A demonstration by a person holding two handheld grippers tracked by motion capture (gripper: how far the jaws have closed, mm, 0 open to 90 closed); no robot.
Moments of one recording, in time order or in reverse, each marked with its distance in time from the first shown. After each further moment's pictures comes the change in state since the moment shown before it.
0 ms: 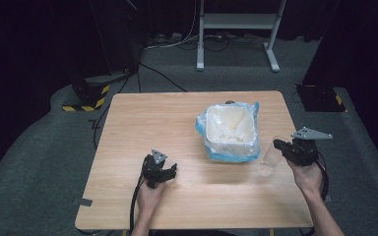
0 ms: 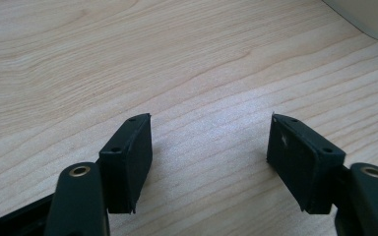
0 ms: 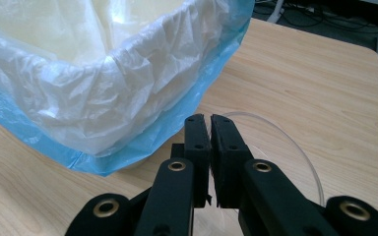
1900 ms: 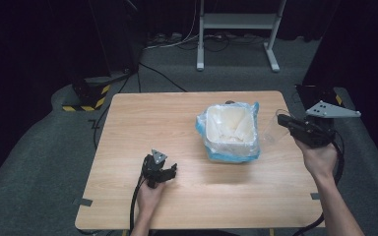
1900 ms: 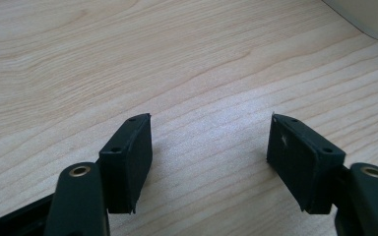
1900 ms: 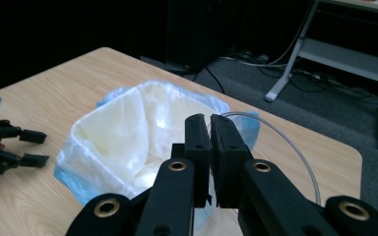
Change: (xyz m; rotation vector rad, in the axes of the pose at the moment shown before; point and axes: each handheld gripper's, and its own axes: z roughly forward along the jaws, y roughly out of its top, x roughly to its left) left arm 0.000 0.000 0.000 0.000 0.000 0.000; right arm 0.017 0.086 -0.064 -0.186 0.073 -0.080
